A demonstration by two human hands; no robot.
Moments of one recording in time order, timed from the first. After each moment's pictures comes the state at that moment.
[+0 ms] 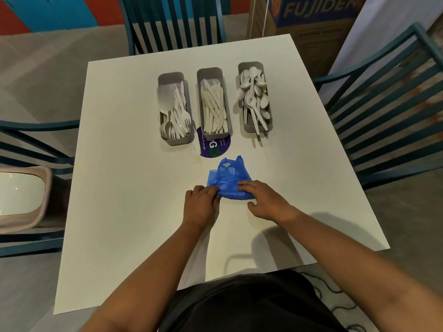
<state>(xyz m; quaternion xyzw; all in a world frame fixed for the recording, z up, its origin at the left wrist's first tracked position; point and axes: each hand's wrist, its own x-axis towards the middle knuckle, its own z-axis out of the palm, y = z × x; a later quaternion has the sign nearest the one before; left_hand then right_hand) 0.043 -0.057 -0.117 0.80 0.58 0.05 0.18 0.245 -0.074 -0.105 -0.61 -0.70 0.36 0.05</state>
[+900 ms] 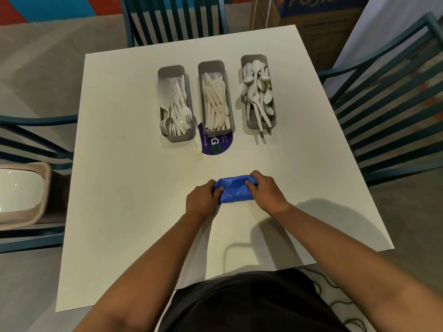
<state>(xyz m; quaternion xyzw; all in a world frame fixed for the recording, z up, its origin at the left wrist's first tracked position) 0.048 -0.038 -0.115 0.70 0.64 0.02 0.32 0.233 -0.059 -0.109 -0.71 -0.54 0.41 0.19</state>
